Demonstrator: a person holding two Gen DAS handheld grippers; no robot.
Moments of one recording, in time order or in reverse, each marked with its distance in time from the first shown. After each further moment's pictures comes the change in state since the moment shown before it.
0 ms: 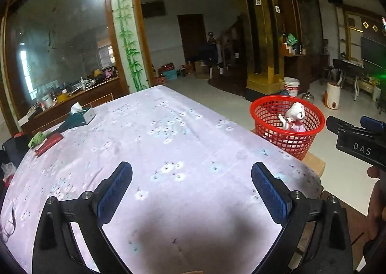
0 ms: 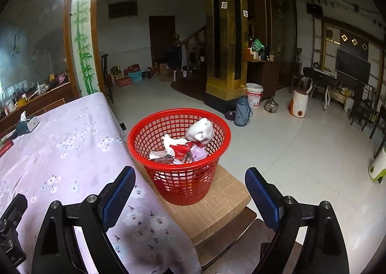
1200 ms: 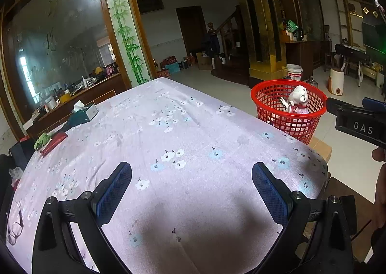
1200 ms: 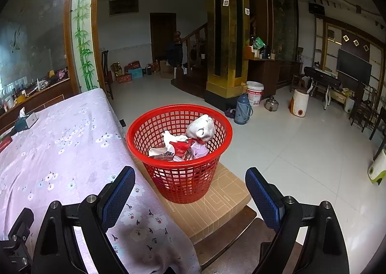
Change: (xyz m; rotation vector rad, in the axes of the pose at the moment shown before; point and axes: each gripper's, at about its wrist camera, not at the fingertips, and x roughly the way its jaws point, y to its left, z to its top) left arm 0.003 -0.019 -0.011 0.053 0.053 0.029; right arm 0.007 0.006 -0.006 -0.009 0.018 -0.007
